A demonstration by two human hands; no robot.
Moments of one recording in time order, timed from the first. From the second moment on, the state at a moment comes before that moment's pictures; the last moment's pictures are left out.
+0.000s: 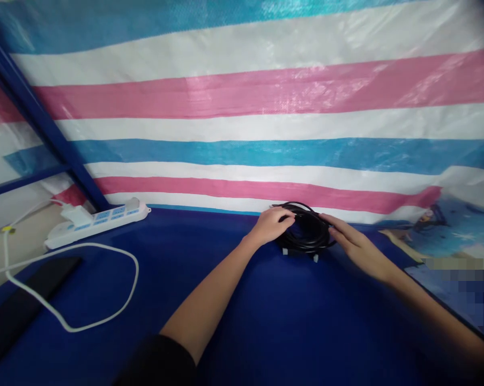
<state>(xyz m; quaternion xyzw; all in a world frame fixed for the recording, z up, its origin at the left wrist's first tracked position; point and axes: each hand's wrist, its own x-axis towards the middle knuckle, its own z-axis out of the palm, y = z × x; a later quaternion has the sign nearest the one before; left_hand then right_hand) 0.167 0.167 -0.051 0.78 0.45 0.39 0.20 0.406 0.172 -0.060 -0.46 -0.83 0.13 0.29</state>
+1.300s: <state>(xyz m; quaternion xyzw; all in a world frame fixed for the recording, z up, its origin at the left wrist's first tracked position) 0.161 0.168 -0.038 0.67 0.66 0.27 0.21 0.361 0.229 -0.062 -0.44 -0.83 0.20 0.28</state>
